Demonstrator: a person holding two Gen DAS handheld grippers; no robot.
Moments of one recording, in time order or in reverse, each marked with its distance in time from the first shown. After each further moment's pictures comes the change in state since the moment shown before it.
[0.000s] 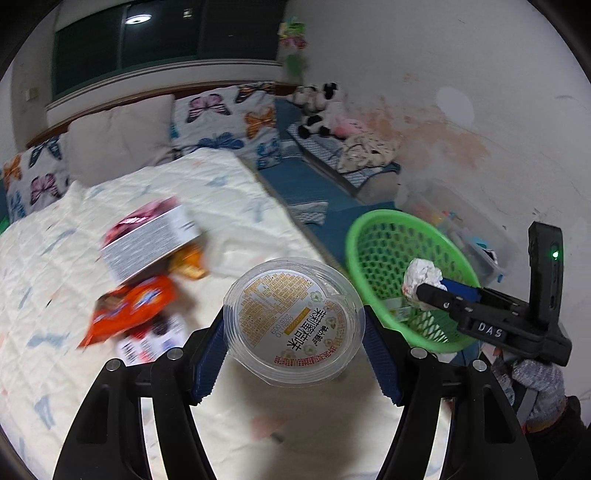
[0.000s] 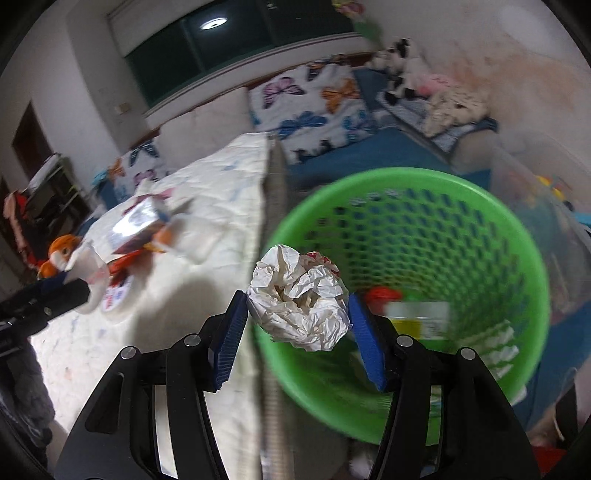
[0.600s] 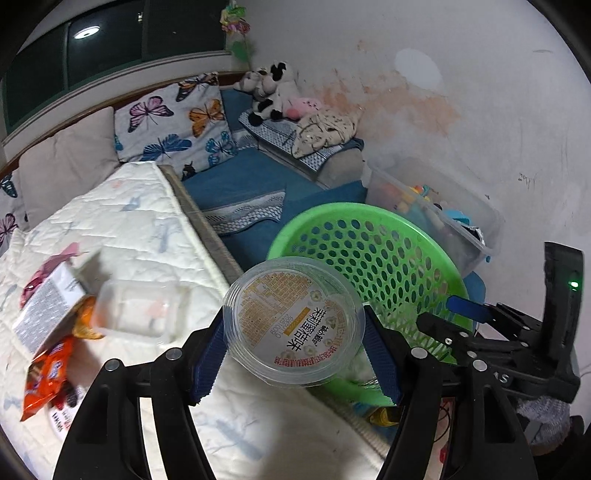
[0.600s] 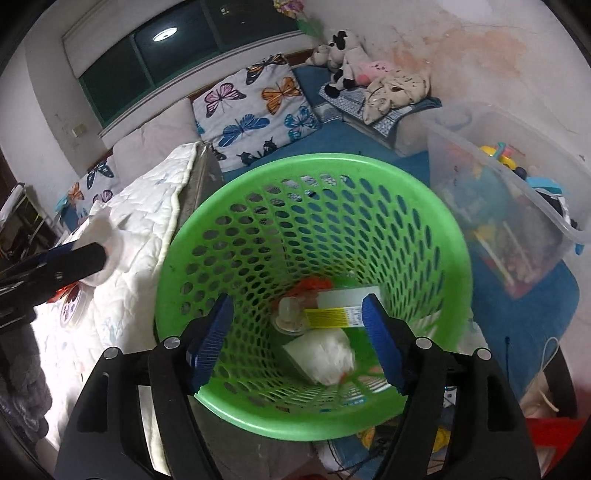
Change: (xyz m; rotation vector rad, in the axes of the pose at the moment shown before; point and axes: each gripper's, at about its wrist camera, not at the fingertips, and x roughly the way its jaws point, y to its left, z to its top) left arm 0.079 -0.080 0.038 0.127 0.073 -0.061; right arm -0.015 -0.066 -0.011 0.102 -0.009 -0.106
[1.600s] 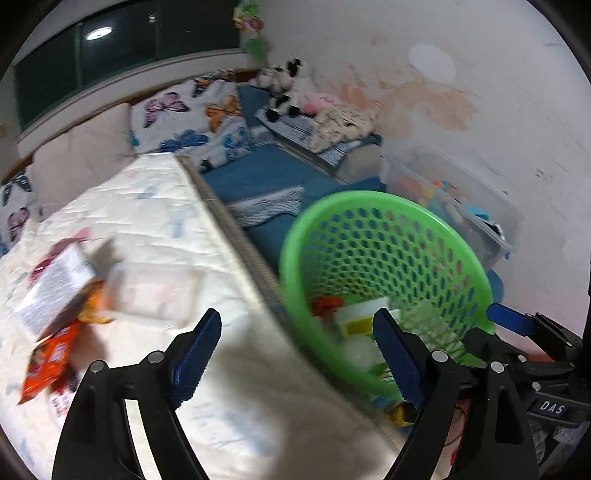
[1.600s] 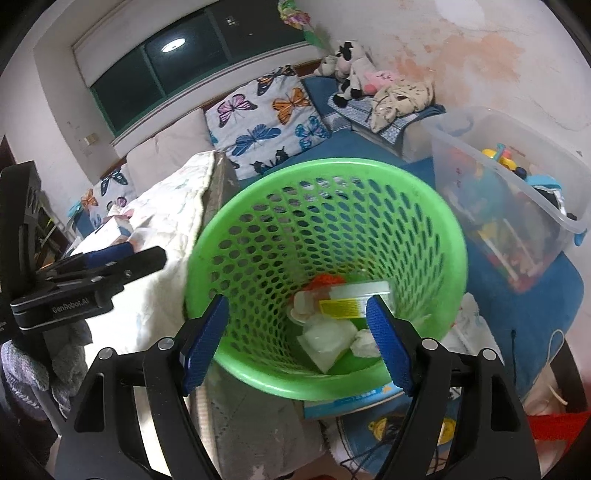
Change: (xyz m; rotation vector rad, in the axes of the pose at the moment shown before) left arm -0.001 0.013 -0.019 -0.022 -0.009 0.093; right arm -0.026 0.019 -0.016 -0.009 -0.033 0.062
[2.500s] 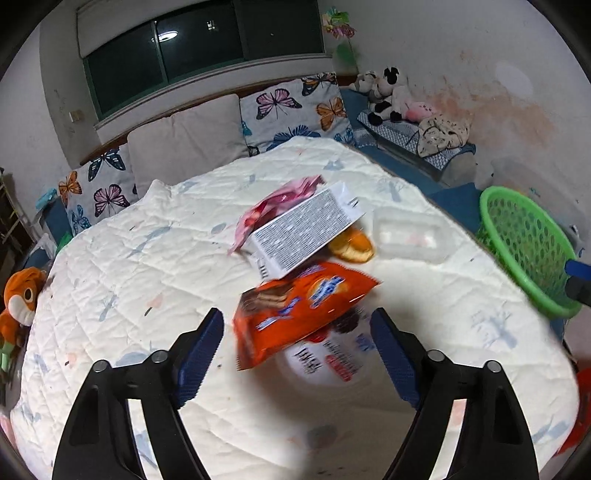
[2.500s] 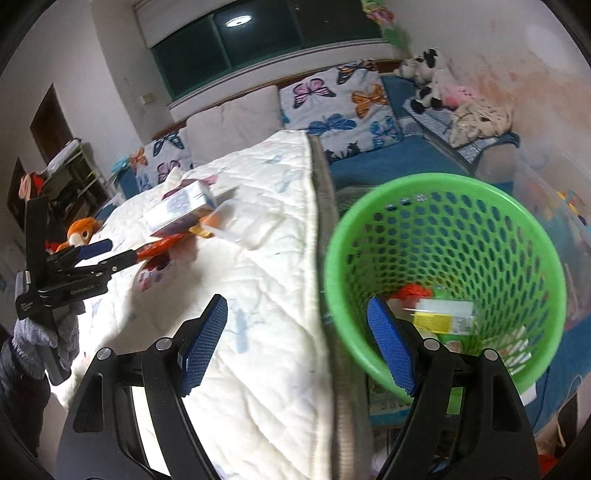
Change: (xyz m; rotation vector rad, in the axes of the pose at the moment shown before) left arm -0.066 0.187 -0.062 -0.047 -0.011 0.279; right arm 0.024 0.118 0.001 -0.192 0.050 0.148
